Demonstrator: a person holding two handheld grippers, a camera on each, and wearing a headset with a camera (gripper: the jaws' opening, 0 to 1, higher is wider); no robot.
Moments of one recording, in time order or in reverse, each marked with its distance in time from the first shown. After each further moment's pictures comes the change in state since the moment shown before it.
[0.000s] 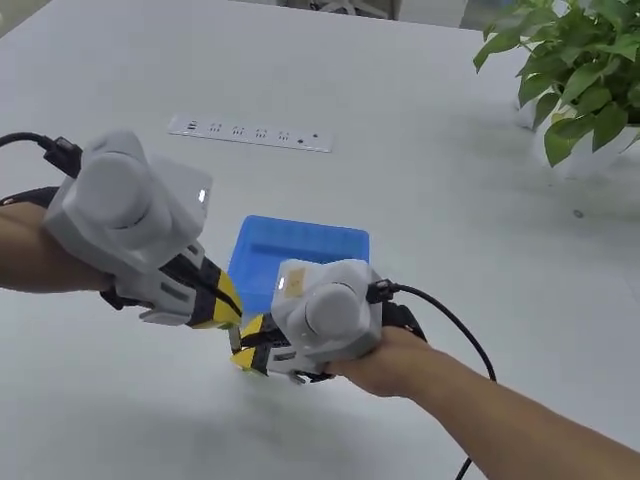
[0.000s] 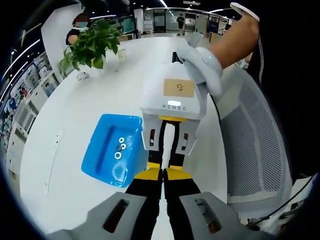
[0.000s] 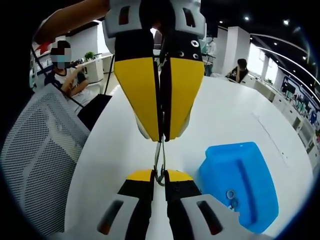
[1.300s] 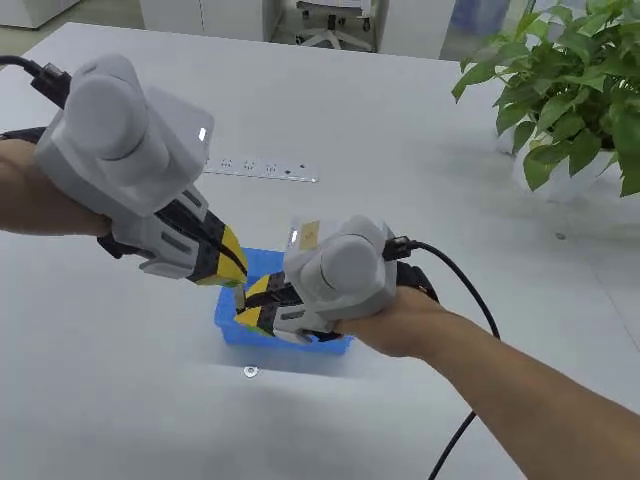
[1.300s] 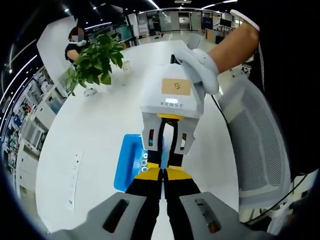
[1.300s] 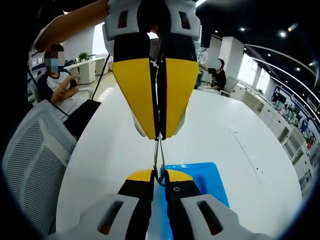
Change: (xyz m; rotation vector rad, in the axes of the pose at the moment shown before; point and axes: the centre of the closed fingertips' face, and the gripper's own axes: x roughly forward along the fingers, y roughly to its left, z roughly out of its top) left arm -0.035 0.047 0.046 0.103 -0.010 0.054; right arm -0.043 -0.061 0.038 -0.047 -0.044 -0.108
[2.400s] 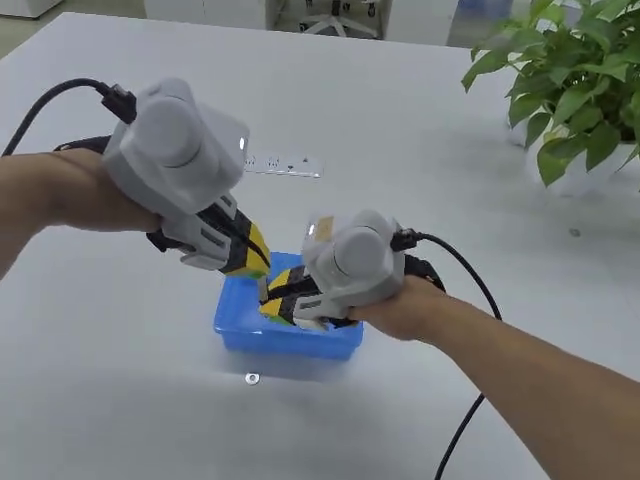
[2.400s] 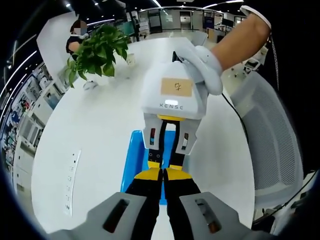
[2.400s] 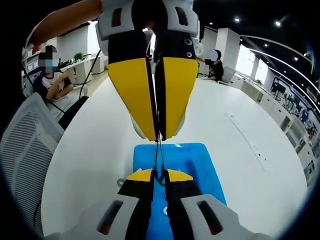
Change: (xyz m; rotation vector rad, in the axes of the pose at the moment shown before) left arm 0.047 0.039 -0.019 -0.027 0.016 -0.018; right arm 0.022 -0.036 -0.048 0.064 0.046 0.015
